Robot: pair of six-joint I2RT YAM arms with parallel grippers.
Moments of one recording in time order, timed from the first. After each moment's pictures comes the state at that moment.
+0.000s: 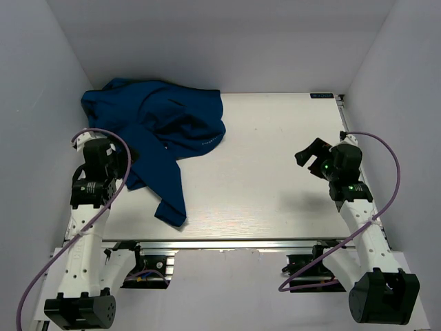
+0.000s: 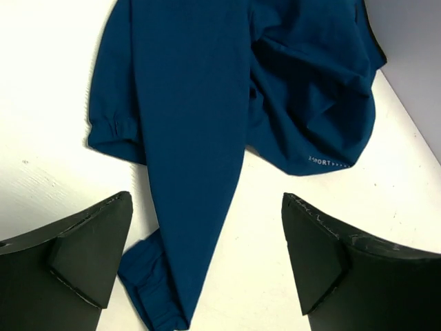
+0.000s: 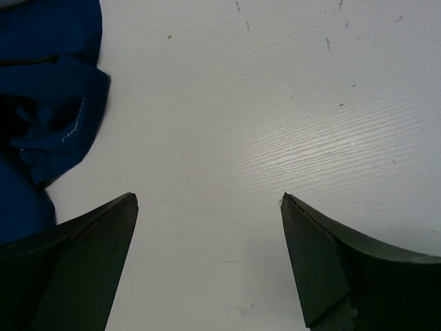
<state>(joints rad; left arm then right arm) 0.03 0.84 1.01 -0.73 -0.19 -0.73 0.01 0.90 0.67 -0.25 -0.15 0.52</state>
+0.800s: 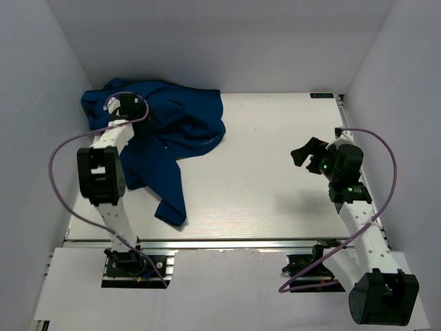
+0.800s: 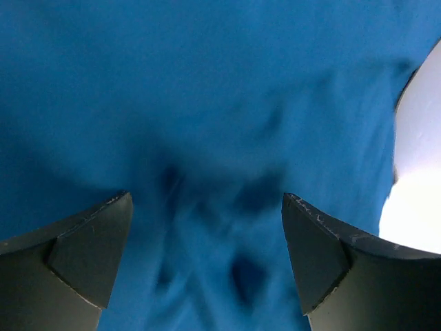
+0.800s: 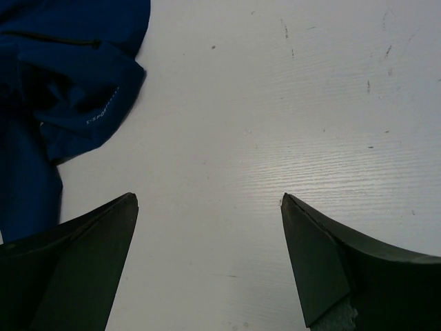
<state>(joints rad) 0.03 1.91 1.47 -0.30 -0.19 -0.98 0.01 0.89 0.64 -0.13 -0.26 0.42</state>
